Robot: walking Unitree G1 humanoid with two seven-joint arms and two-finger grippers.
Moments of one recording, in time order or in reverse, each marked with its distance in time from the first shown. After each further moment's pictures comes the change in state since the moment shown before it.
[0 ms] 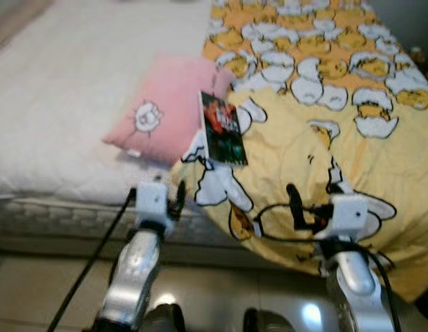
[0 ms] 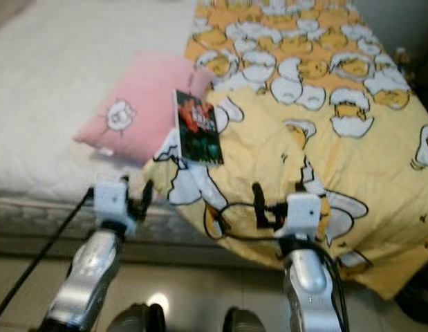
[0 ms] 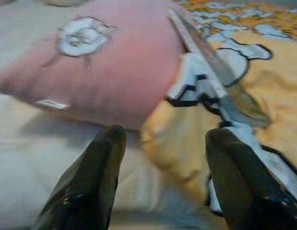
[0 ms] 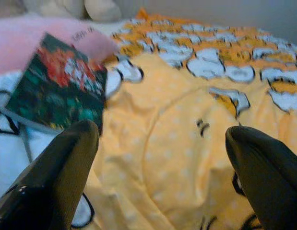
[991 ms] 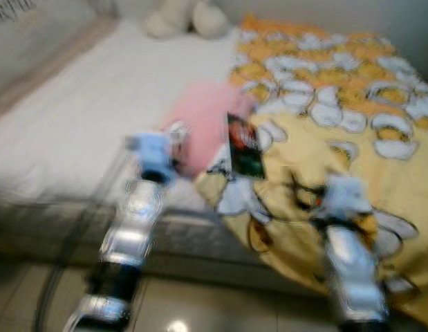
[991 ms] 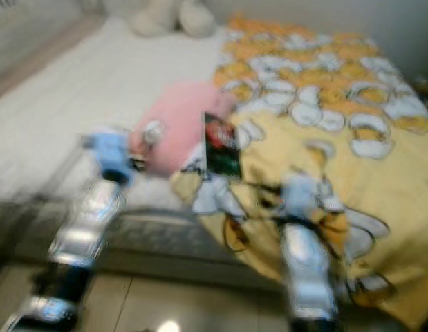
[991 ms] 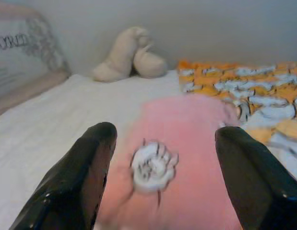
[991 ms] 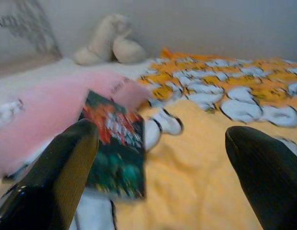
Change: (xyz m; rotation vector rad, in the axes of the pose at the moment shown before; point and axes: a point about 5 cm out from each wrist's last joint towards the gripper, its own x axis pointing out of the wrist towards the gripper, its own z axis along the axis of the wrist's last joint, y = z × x) left arm 0.056 0.012 0.071 0.065 -0.157 0.054; right arm 0.035 0.011 0.001 0.052 -0.029 0.040
